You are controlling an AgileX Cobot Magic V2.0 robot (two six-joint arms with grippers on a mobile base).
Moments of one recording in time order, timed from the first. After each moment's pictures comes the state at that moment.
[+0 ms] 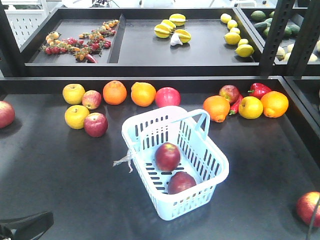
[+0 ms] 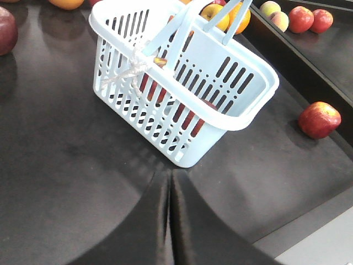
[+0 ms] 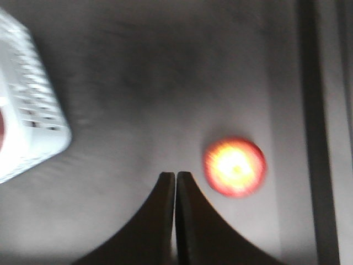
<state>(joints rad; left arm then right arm) -0.46 0.57 -0.19 -0.86 0.24 0.50 -0.41 1.42 -1.19 0.29 1.10 -0.37</state>
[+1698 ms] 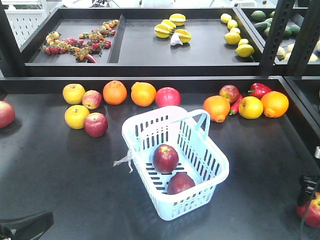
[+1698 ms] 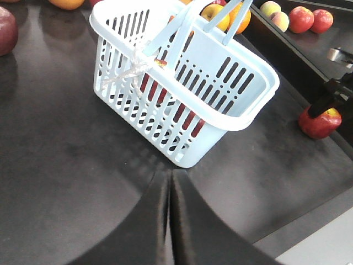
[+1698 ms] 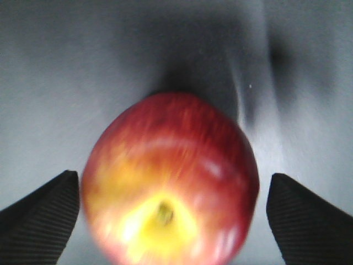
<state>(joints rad) -0.46 0.57 -0.19 -0.86 0.24 0.50 -0.45 2.03 -1.08 0.19 0.78 -0.32</state>
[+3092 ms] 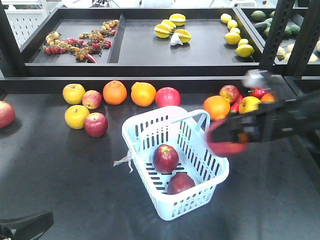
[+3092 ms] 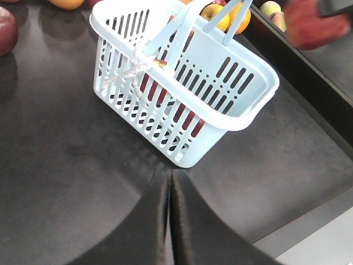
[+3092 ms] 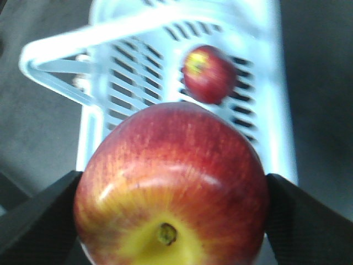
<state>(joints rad) -0.46 0.57 -0.19 -0.86 0.24 0.50 0.07 1.56 -1.08 0.81 0.85 -0.69</state>
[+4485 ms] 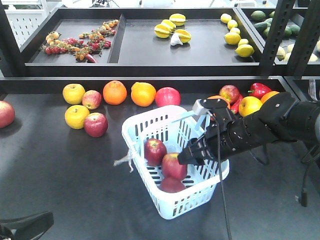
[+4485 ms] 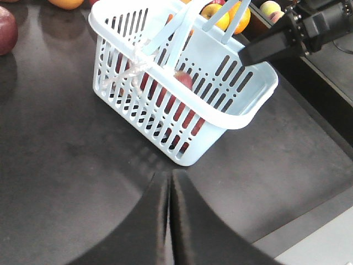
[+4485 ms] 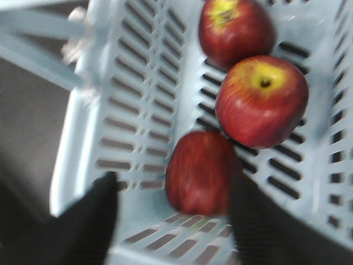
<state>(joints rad) -0.46 0.57 -0.19 -0.86 0.24 0.50 0.25 1.76 -1.08 0.87 0.72 -0.84</state>
